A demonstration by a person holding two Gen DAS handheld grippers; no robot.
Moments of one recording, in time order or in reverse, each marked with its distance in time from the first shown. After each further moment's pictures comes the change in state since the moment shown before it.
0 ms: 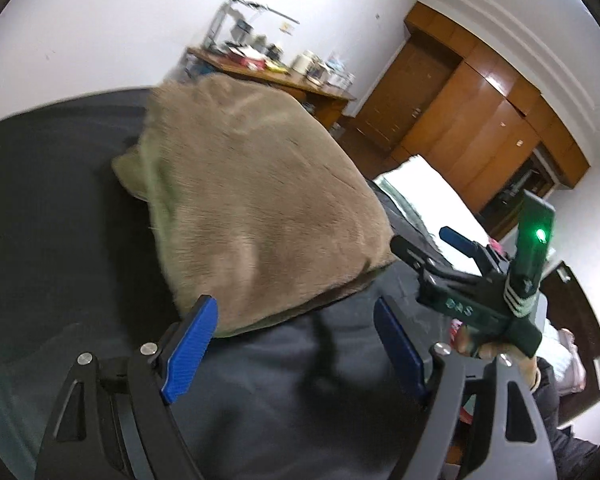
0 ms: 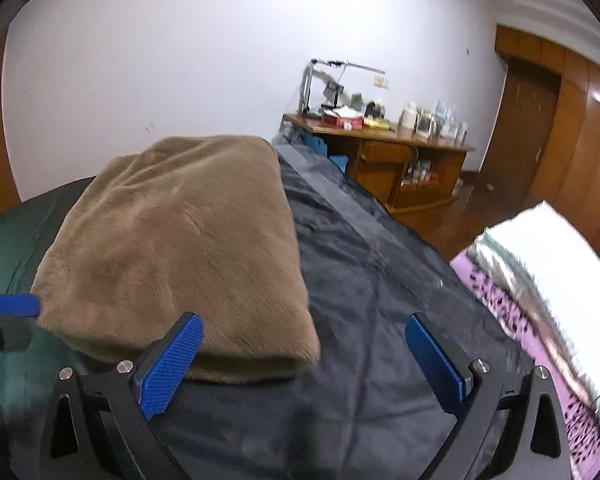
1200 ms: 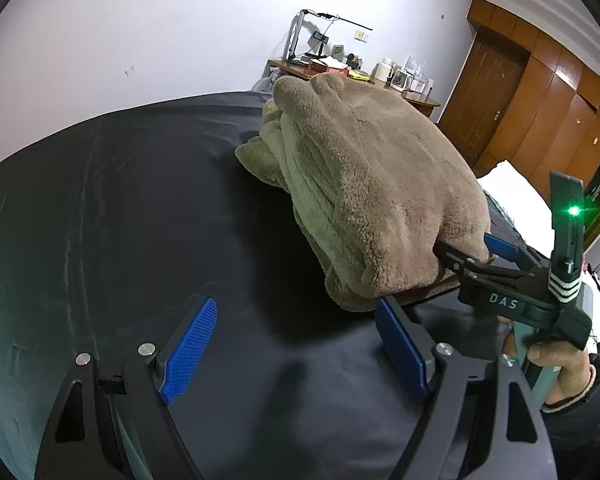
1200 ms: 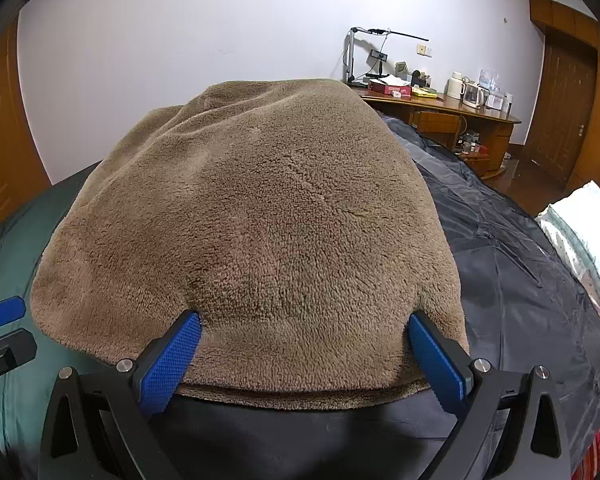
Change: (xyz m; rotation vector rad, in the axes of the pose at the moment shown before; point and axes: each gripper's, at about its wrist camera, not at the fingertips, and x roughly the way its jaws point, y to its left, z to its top) left arm 0.012 0.025 -0.024 -0.012 -0.015 0.322; right arm 0.054 0.060 -0.020 0.033 0.110 0.179
